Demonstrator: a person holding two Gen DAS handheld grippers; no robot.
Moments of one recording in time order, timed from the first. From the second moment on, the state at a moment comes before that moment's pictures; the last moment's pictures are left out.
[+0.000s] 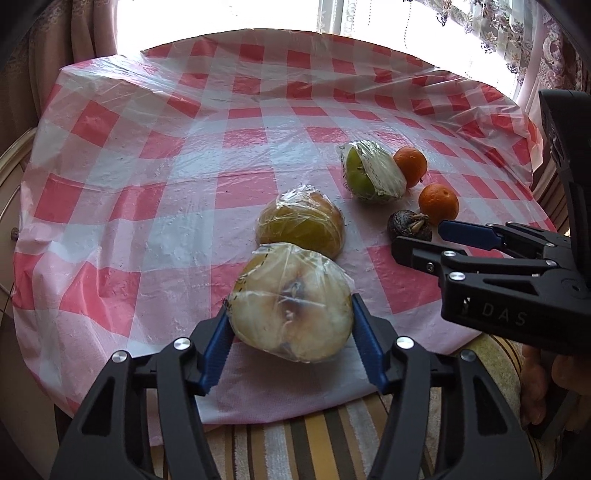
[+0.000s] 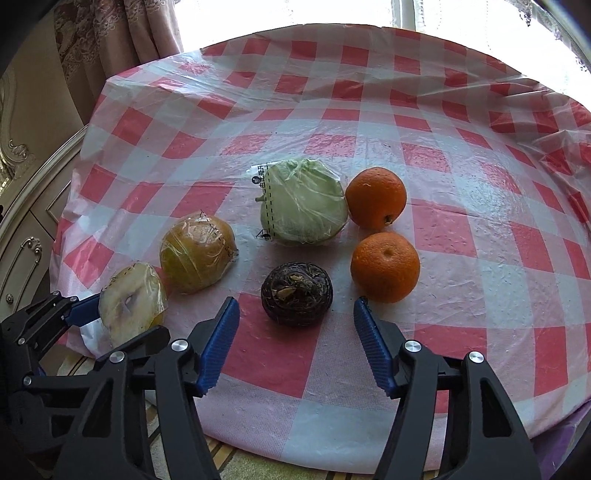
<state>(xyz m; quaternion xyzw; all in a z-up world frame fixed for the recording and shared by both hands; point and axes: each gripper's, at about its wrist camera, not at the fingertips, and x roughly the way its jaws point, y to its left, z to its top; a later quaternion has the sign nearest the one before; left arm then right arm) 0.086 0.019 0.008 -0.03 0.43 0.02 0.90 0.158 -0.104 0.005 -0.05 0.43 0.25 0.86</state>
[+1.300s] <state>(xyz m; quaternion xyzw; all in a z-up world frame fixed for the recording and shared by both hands) 0.075 0.007 0.034 -0.01 0.40 0.03 0.92 0.136 -0.130 0.024 -0.02 0.41 0.25 0.88</state>
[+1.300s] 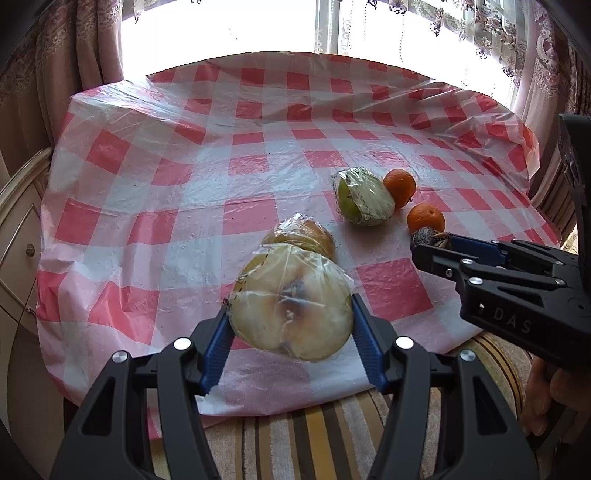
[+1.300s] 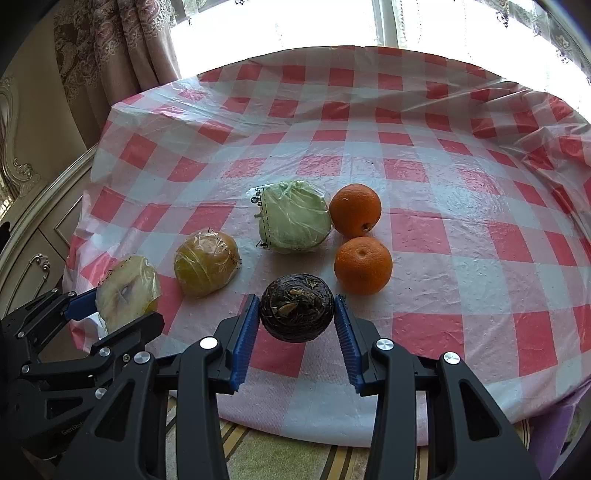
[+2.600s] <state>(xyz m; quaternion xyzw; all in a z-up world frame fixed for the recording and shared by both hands) 0.098 -0.156 0.056 0.10 0.39 -0.12 0.91 0.106 -0.315 0.032 0.07 0.39 0.13 0.91</state>
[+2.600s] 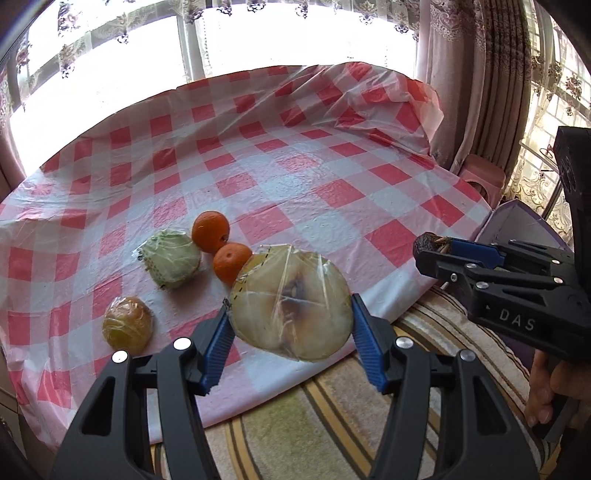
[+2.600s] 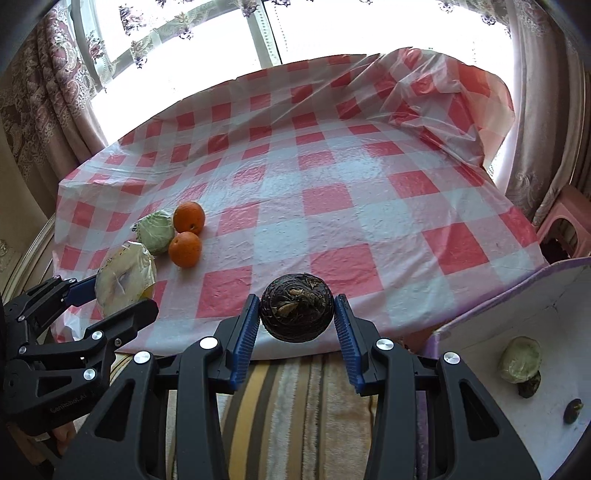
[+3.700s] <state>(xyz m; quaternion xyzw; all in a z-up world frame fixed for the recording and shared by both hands) 0.094 -0.384 -0.003 0.18 0.43 -0.35 0.81 0.086 -0.503 -0.015 0.03 0.47 -0.10 0.88</state>
